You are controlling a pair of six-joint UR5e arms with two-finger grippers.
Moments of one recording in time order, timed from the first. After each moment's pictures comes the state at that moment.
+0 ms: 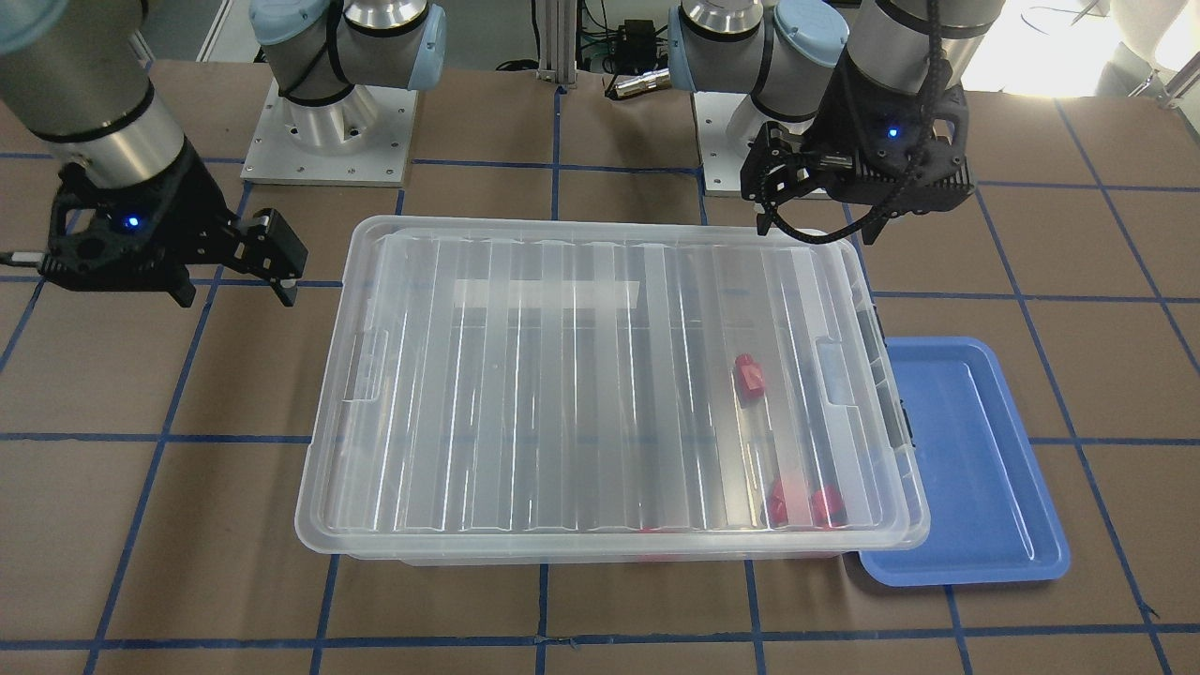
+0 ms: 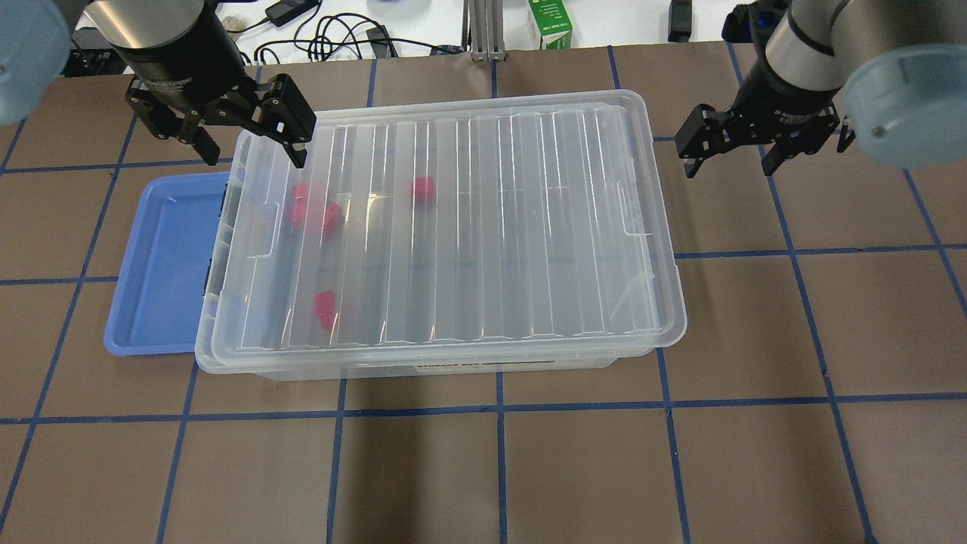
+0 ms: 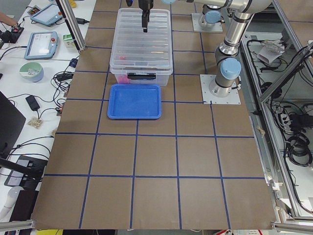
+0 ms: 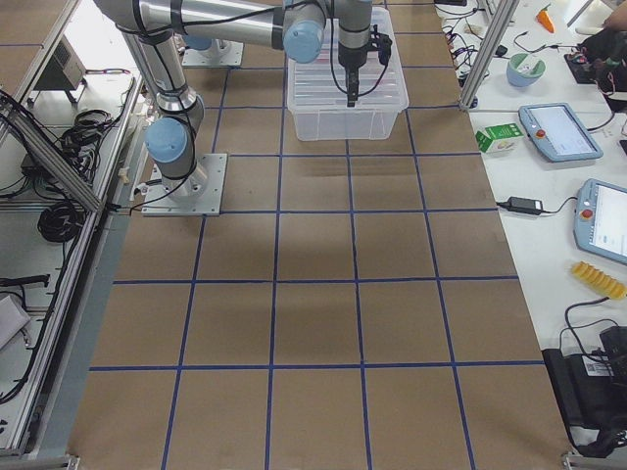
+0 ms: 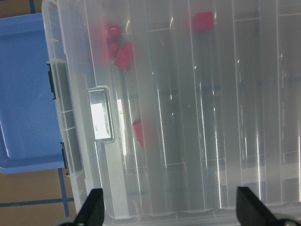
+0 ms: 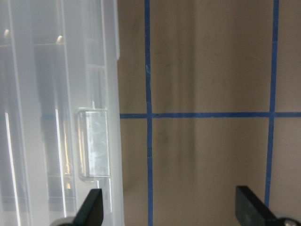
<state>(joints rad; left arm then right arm) -1.60 -1.61 -1.43 -1.66 1.58 0.06 1.50 -1.53 1.56 -1.66 -1.53 -0.05</state>
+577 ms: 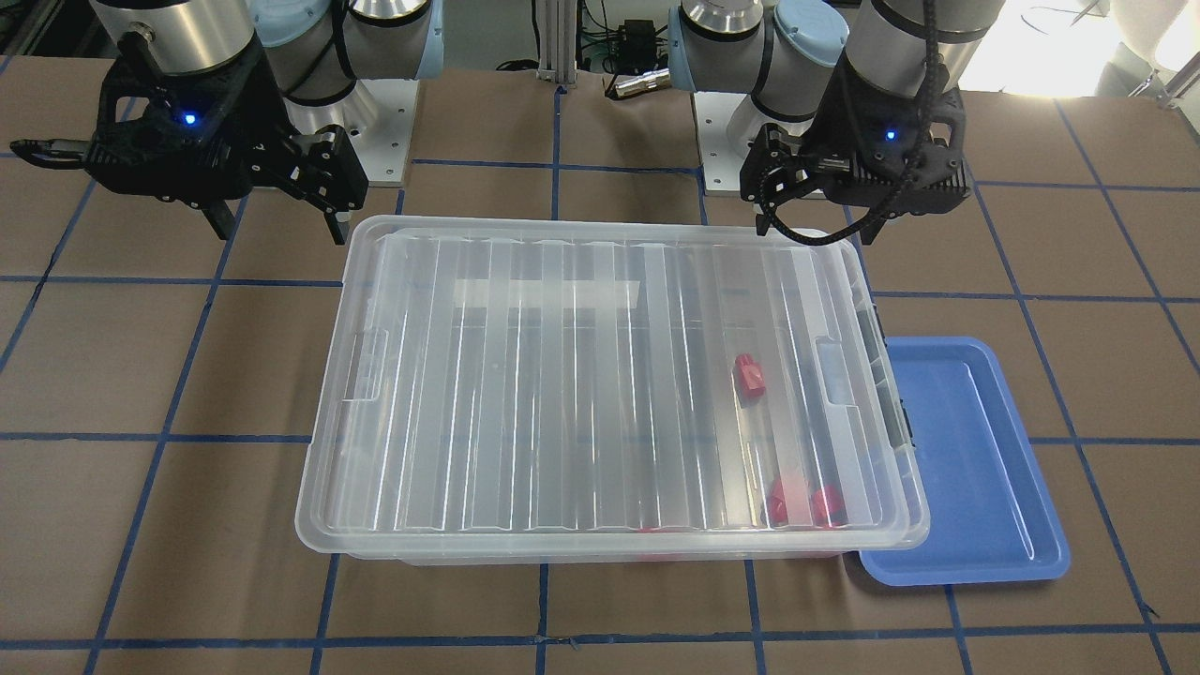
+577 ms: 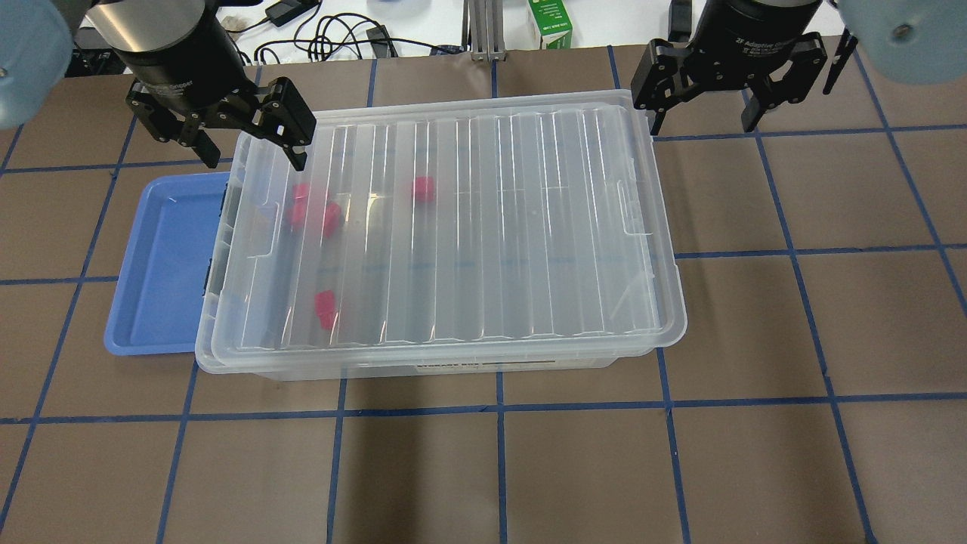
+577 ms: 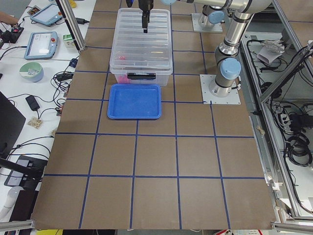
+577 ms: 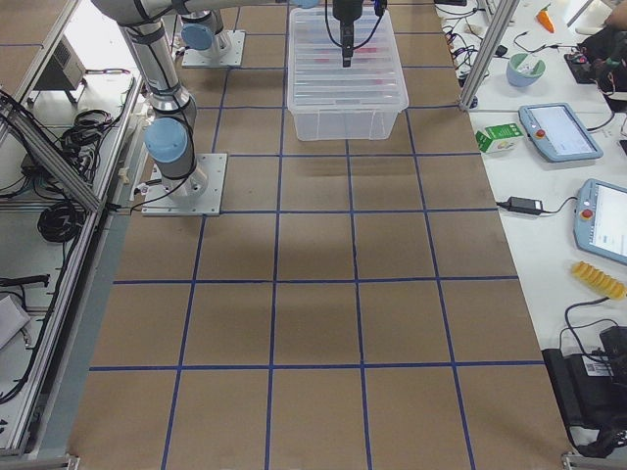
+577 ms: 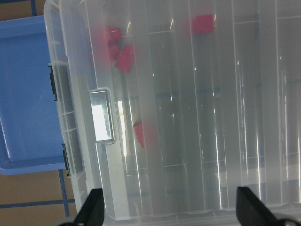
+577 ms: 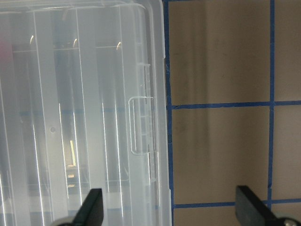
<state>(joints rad) -1.60 -1.61 -1.45 -1.66 1.58 0.06 1.63 -1.52 1.43 -1.54 -1.58 0.09</state>
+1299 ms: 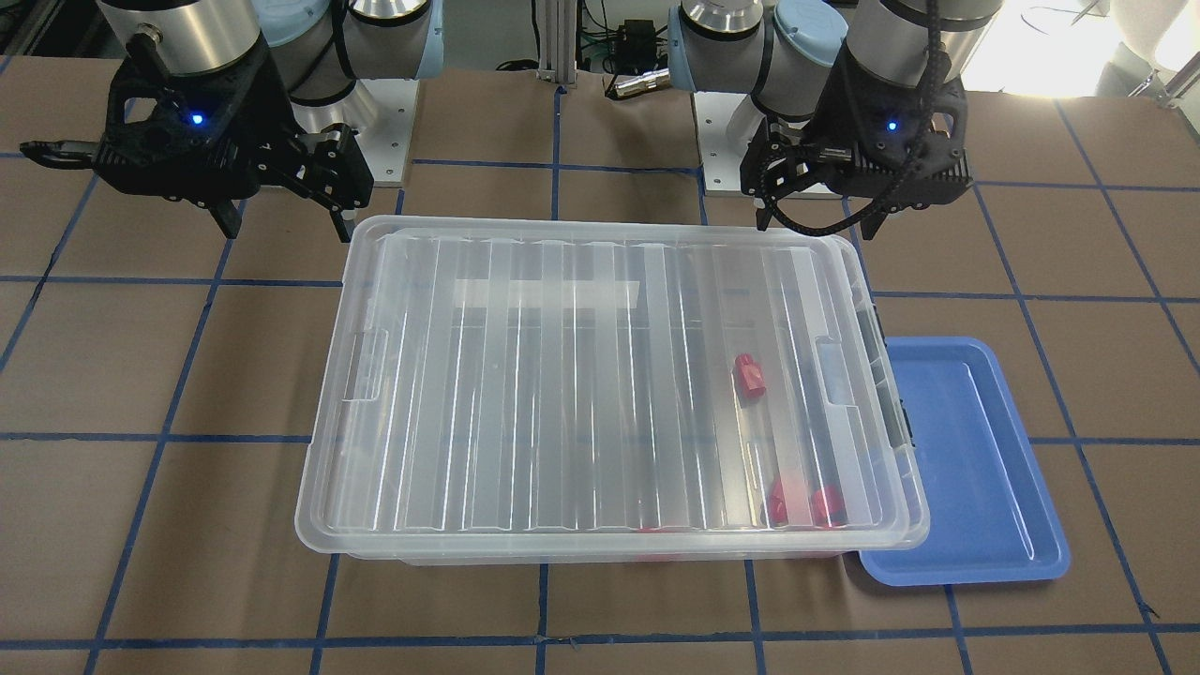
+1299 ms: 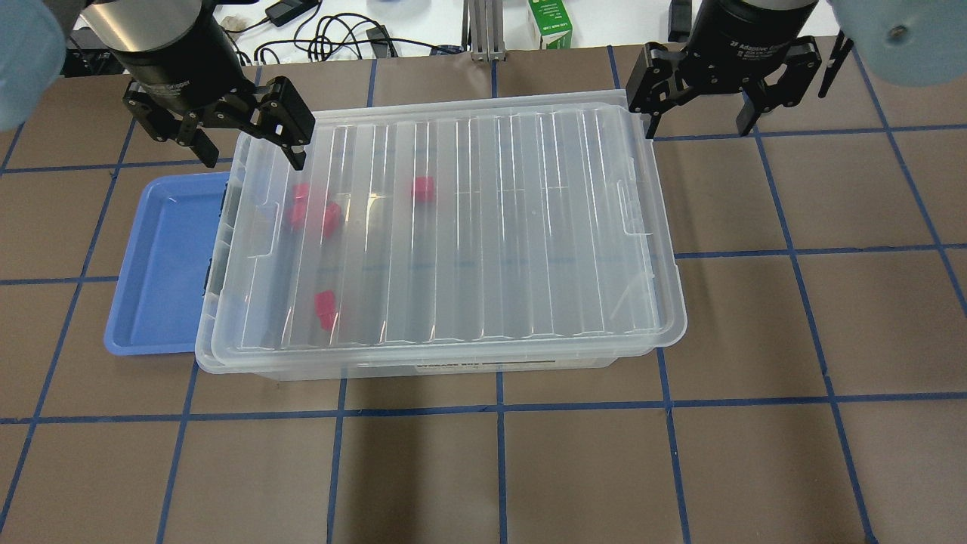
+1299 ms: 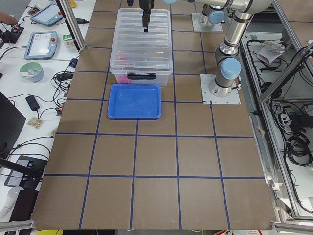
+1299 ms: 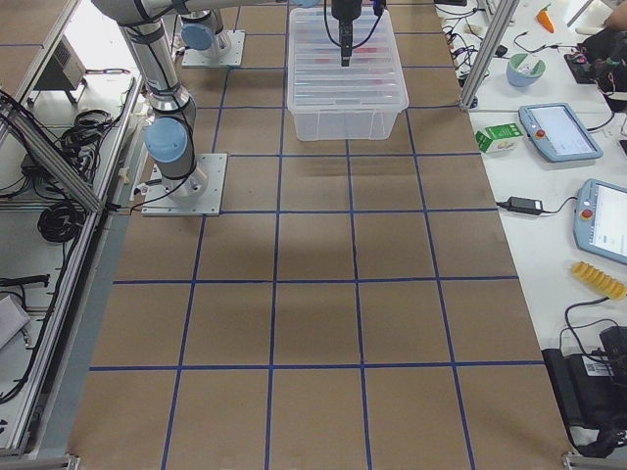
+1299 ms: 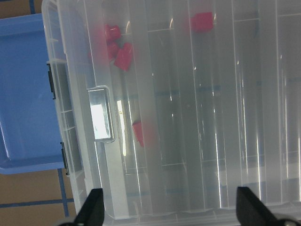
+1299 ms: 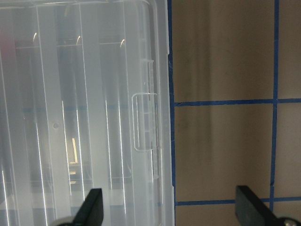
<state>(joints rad) -1.60 -1.60 -1.44 -1.66 1.58 0.06 1.63 -1.52 1.43 -1.53 -1.58 0.09</state>
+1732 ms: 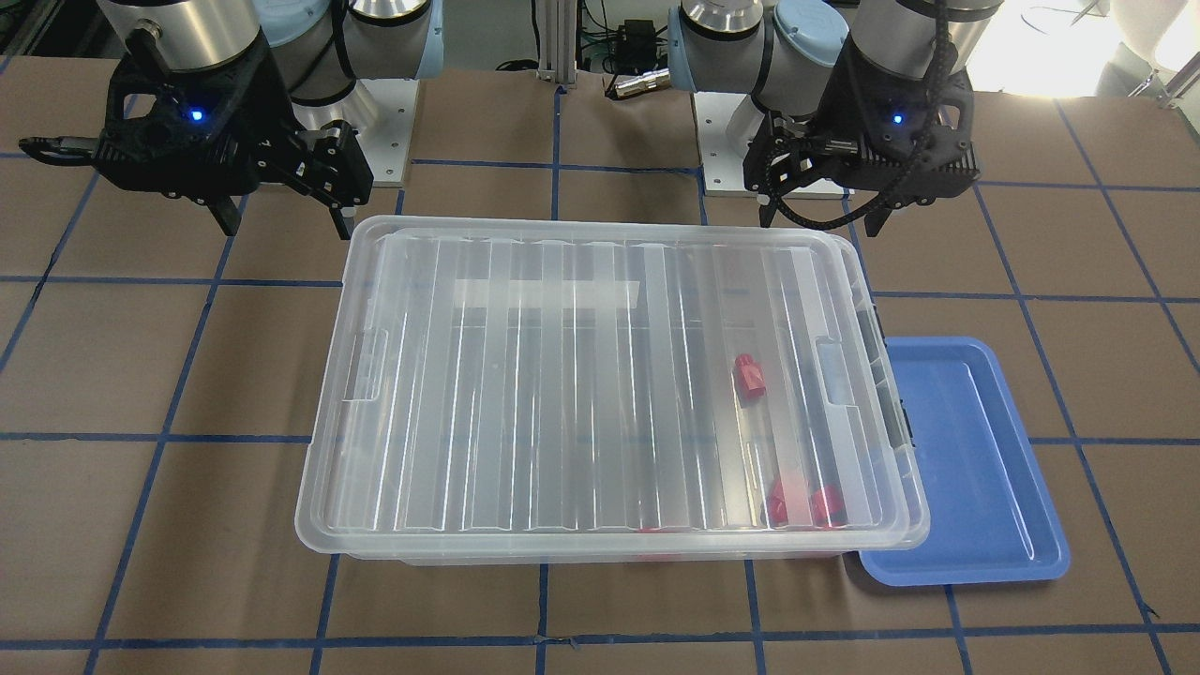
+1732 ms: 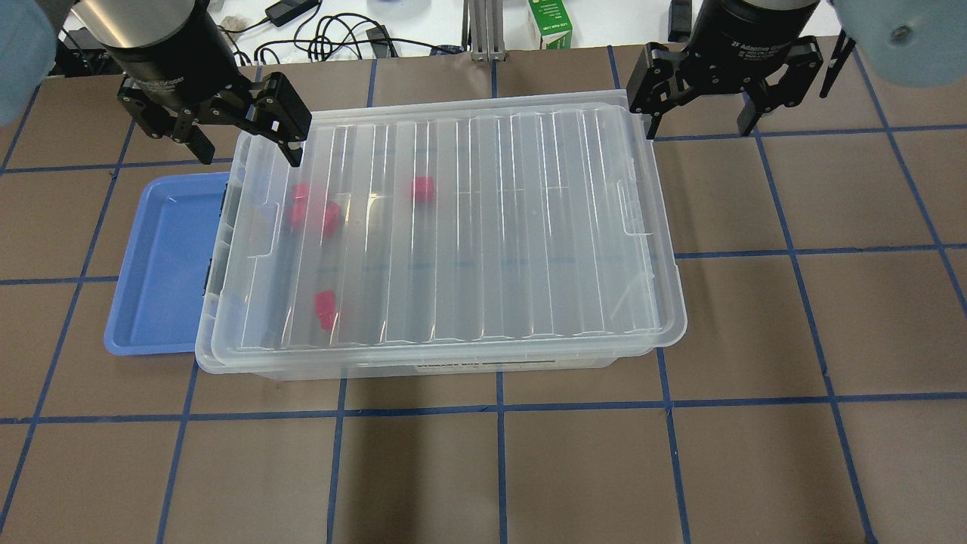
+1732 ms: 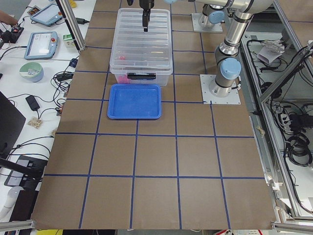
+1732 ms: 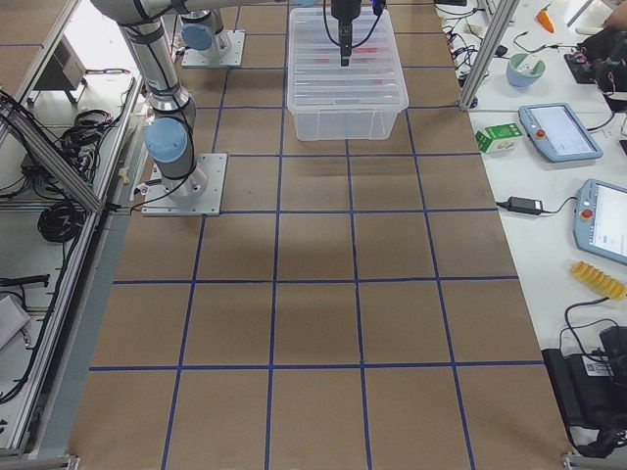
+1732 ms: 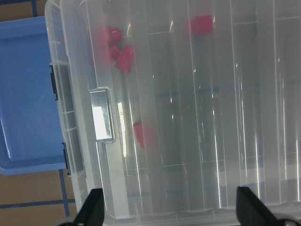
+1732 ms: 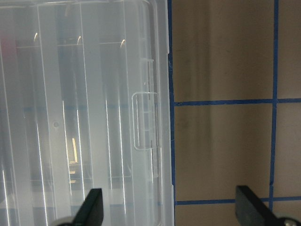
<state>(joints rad) -1.60 -1.59 -1.44 -1.66 1.58 0.06 1.64 -1.53 1.43 -1.53 -1.58 0.08</state>
